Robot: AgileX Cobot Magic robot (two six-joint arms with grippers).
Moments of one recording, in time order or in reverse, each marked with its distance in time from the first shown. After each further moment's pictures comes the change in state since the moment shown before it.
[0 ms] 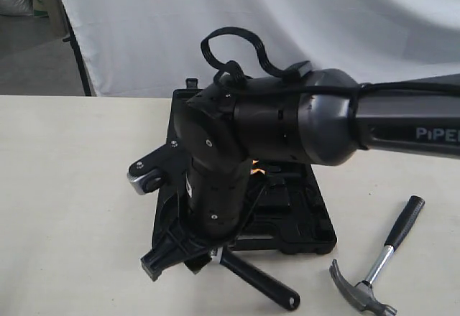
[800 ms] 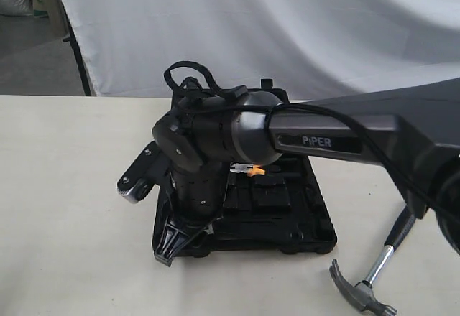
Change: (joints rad) left arm 0.000 0.000 0.000 0.000 0.000 0.000; right arm -0.043 0.247 -0.209 -0.140 -0.041 -0.292
